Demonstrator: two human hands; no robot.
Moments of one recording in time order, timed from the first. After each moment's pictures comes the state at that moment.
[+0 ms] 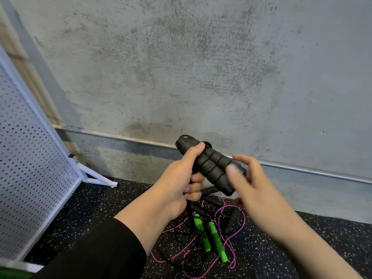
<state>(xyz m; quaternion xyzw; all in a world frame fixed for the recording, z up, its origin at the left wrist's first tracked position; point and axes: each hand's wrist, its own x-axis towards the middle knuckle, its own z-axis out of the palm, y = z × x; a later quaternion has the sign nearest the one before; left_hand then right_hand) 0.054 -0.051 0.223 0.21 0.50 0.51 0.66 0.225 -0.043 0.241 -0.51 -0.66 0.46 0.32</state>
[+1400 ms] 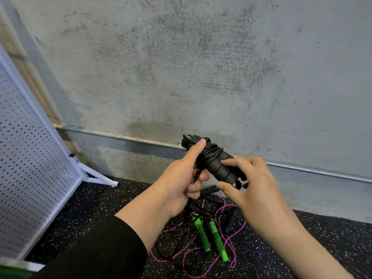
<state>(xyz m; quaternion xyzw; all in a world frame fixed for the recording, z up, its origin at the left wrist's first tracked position) 0.050 -0.048 0.222 0.27 0.50 0.48 0.67 0.225 -0.040 0.232 -0.49 -0.79 0.23 0.28</state>
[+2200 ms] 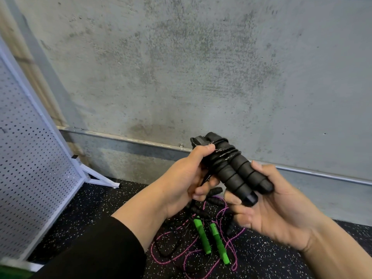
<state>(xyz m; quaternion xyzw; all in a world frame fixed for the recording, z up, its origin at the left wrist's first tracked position) 0.048 -0.054 0.231 0.39 0.43 0.45 0.68 0.249 -0.026 0.244 -0.22 -0.32 0.91 0.16</state>
